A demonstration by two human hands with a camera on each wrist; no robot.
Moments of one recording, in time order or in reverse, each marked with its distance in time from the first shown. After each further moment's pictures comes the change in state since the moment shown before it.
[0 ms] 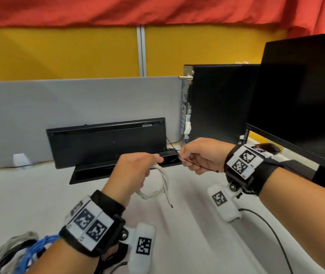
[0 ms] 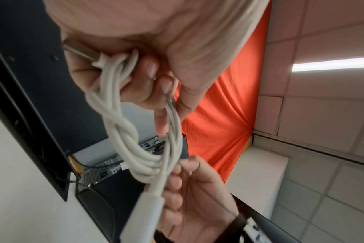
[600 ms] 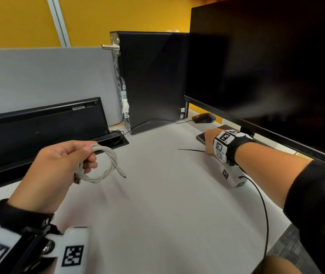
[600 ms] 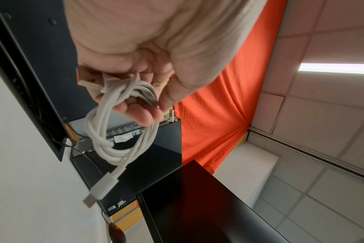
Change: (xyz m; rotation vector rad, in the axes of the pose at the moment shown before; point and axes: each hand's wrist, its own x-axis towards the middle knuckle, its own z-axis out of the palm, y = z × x) left_hand -0.001 -0.018 0.019 -0.025 -0.077 0.053; right_hand -0.070 0.139 -0.141 -1.278 0.651 0.656
